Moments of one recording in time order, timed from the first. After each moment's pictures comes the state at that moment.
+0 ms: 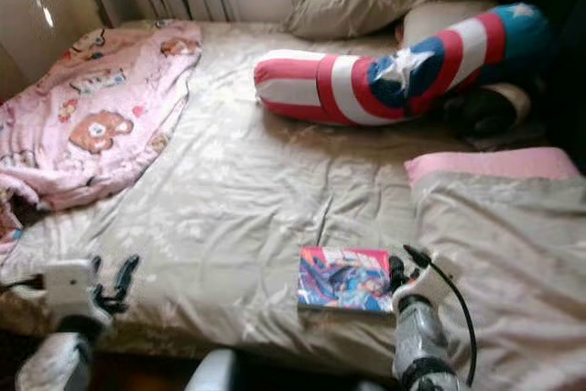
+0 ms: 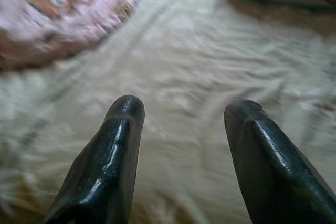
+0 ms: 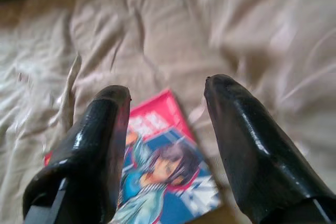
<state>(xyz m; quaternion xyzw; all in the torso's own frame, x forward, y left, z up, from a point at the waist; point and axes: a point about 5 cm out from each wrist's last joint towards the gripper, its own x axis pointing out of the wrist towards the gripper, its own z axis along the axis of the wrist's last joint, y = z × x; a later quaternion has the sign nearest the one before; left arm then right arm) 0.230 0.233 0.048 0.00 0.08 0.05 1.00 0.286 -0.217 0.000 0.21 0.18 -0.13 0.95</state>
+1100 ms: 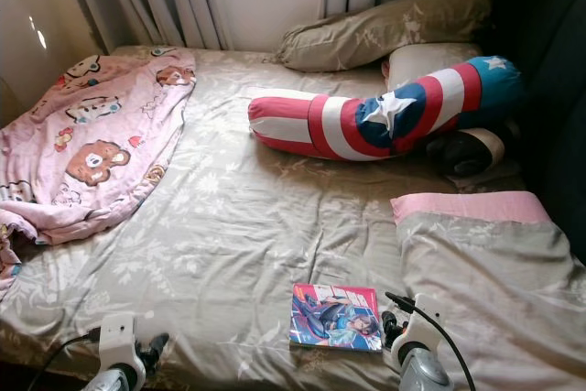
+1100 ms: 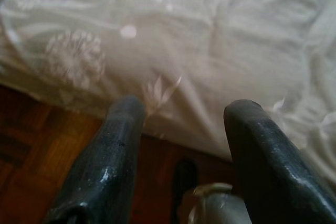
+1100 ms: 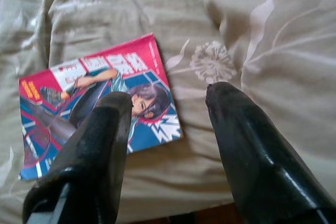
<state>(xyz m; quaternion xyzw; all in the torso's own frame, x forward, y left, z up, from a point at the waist) 0.205 0.226 -0.059 -0.05 0.34 0.09 0.93 0.224 -0.213 -0.056 0.14 0.36 -0.12 0.92</state>
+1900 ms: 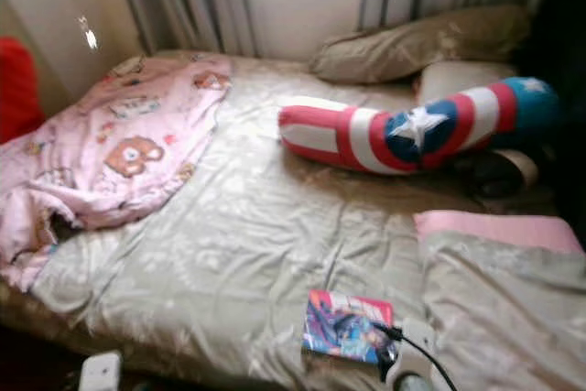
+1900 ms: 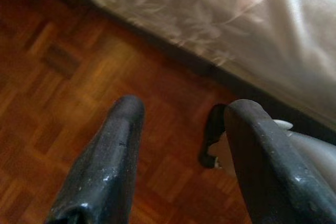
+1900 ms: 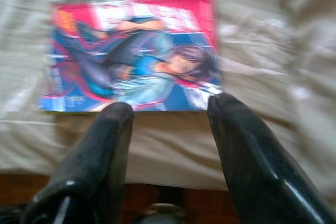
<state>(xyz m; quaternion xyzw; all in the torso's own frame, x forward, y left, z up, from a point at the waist) 0.147 0.257 -0.081 -0.04 0.43 0.13 0.89 0.193 -0.198 -0.077 0.10 0.42 -0.08 0.90</state>
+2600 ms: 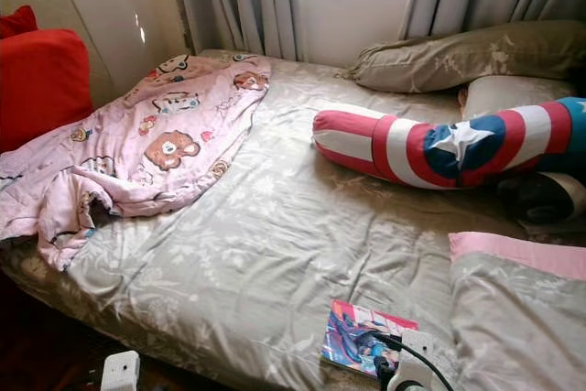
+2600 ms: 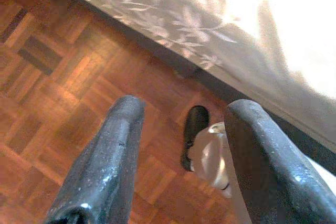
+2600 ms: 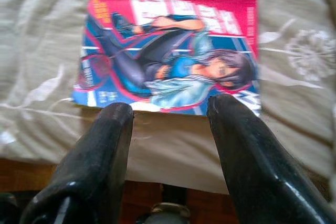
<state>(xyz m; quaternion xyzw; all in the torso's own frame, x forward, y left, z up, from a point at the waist) 0.169 0.222 -0.083 -0.05 0.43 0.10 0.90 0.187 -0.205 -0.079 0.10 0.44 -0.08 0.89</state>
